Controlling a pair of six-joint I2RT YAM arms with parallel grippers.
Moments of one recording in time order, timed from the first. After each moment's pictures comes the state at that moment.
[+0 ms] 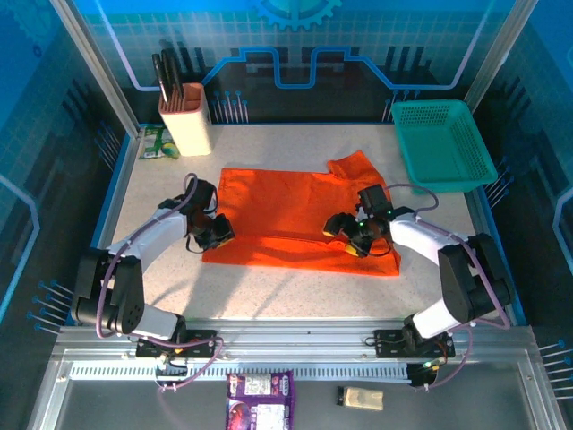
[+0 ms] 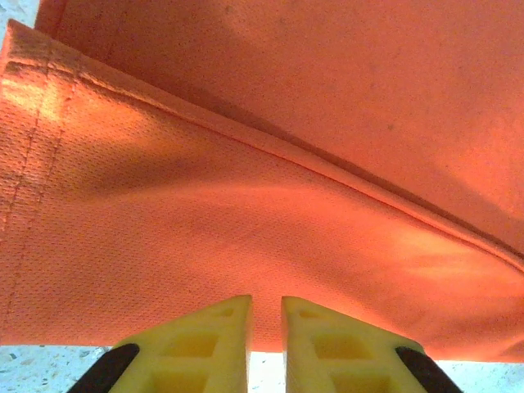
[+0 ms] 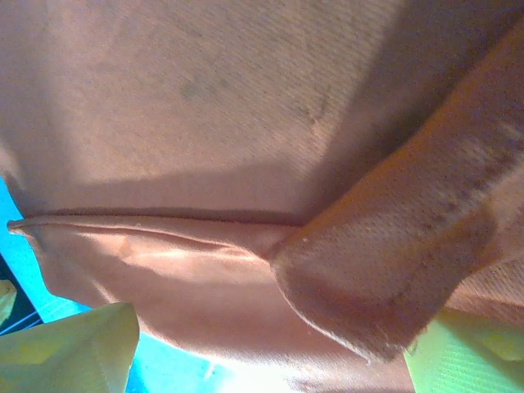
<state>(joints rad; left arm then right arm) -0.17 1.44 0.87 -0.68 0.29 -0.69 0.33 1.53 0.81 -0.41 -0.44 0.89</state>
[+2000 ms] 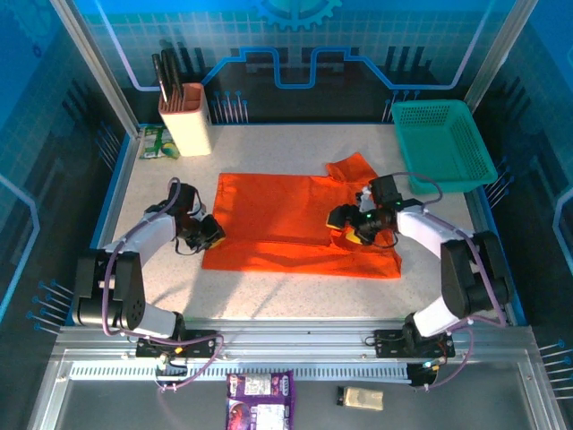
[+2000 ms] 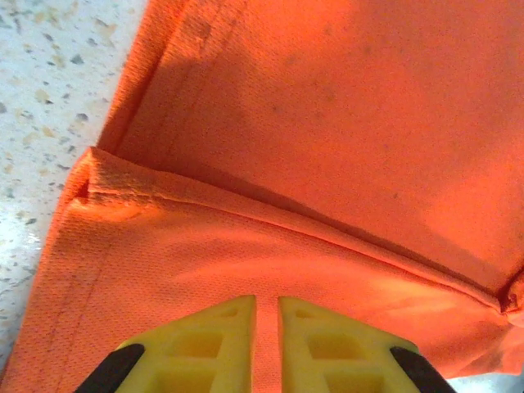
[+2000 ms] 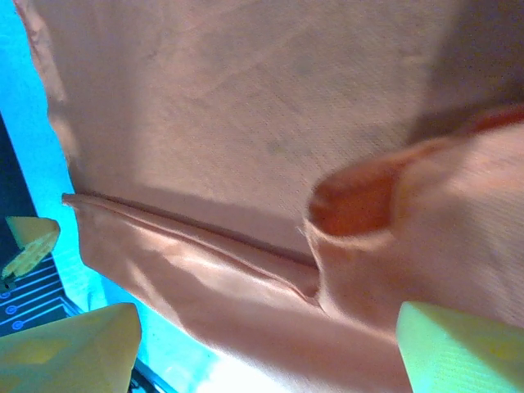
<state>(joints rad) -0.02 1.44 0.80 -0.60 0.42 -0.65 0.25 1.57 0.88 -0.41 -0.60 0.66</state>
